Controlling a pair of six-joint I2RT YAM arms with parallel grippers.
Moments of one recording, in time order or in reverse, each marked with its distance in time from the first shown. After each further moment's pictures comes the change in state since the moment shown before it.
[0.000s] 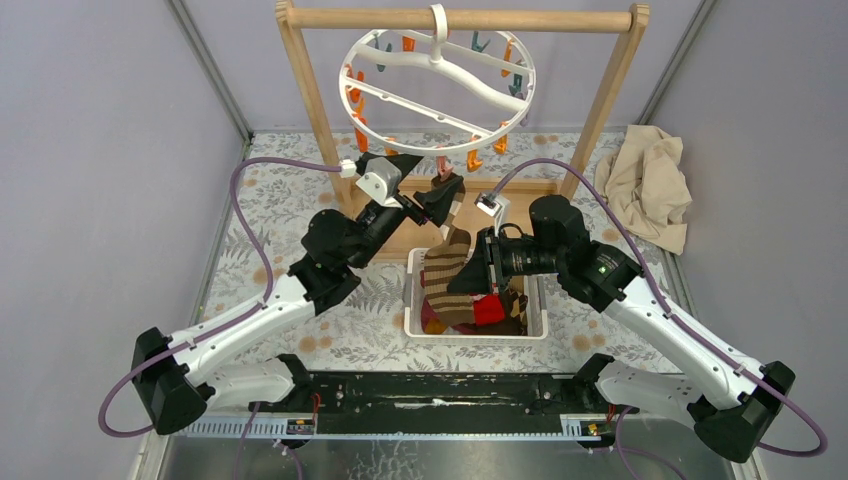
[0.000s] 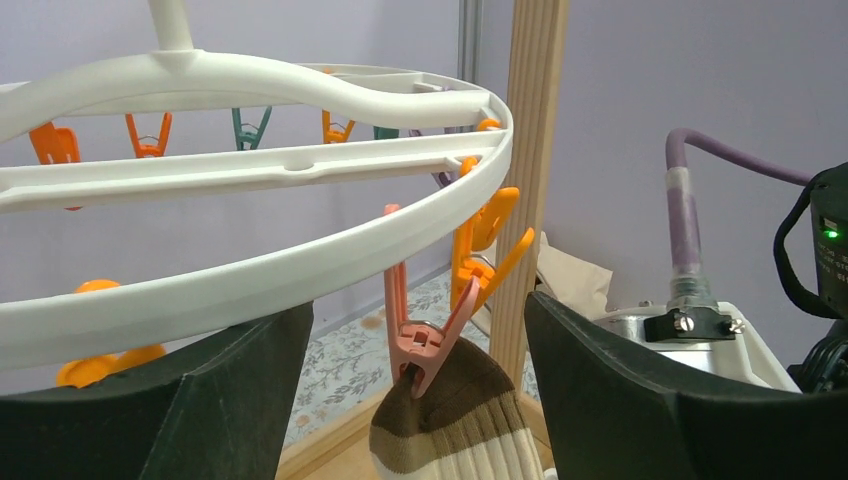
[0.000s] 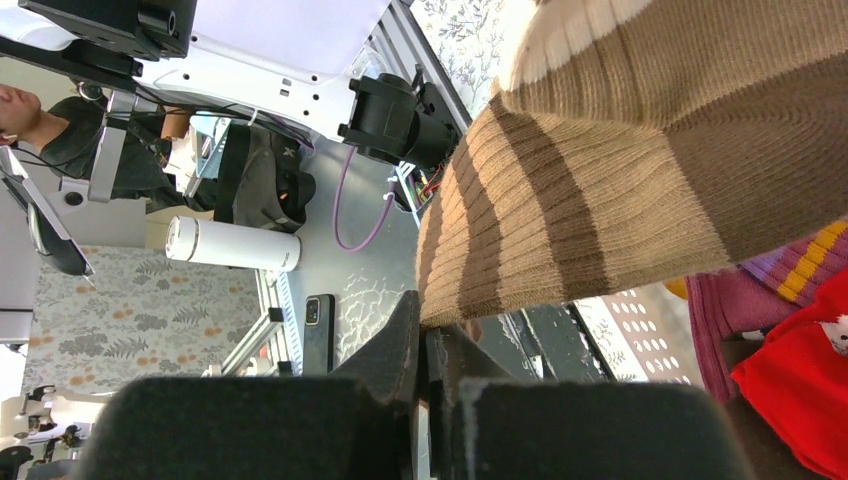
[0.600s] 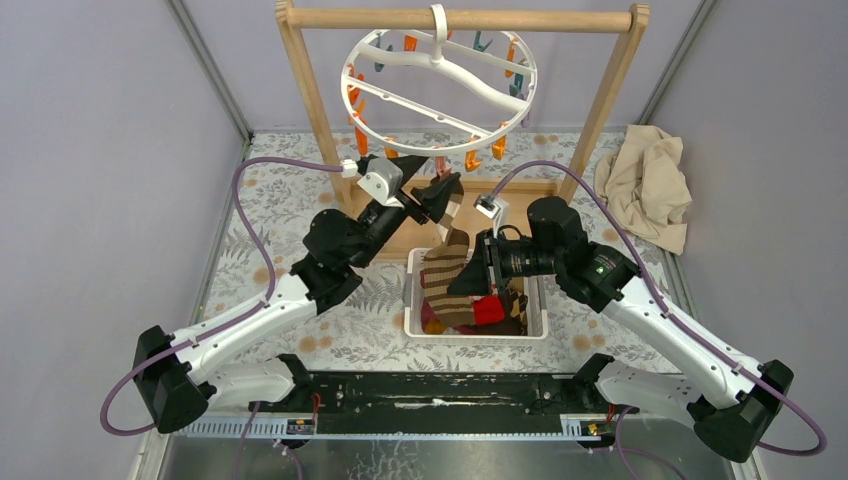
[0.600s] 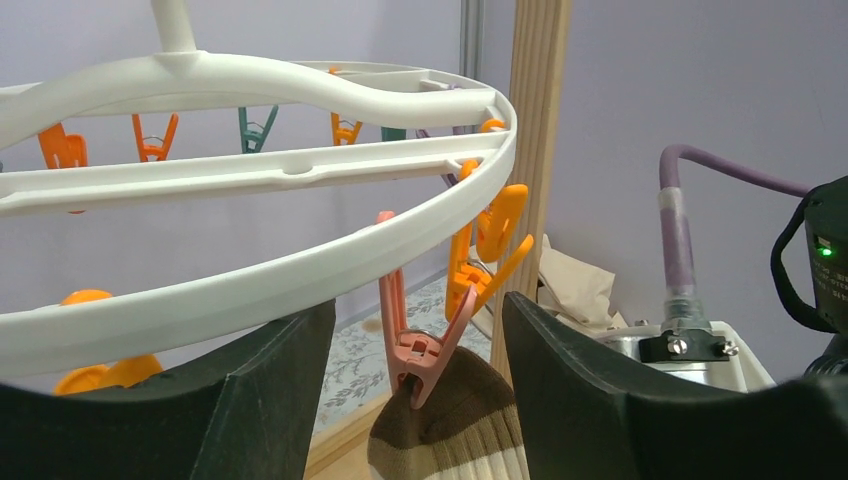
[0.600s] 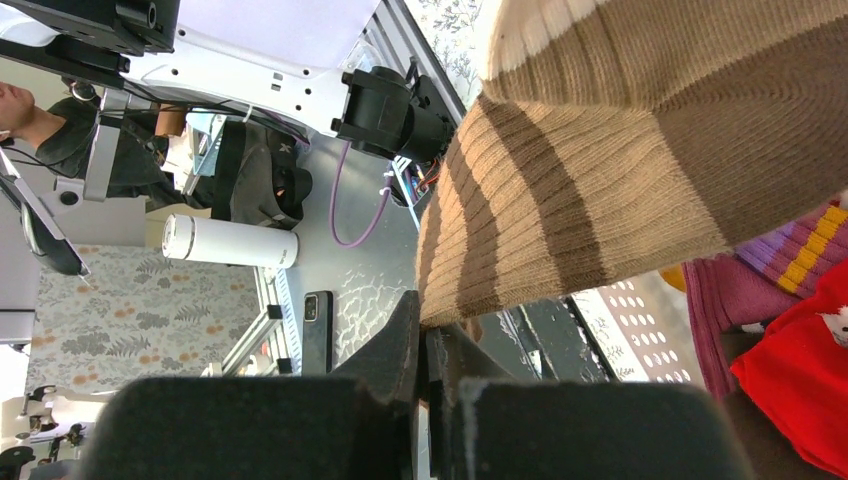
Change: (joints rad) left arm 0.000 0.013 0.000 0.018 -0.002 0.006; right arm 0.000 0.002 -0.016 0.000 0.000 0.000
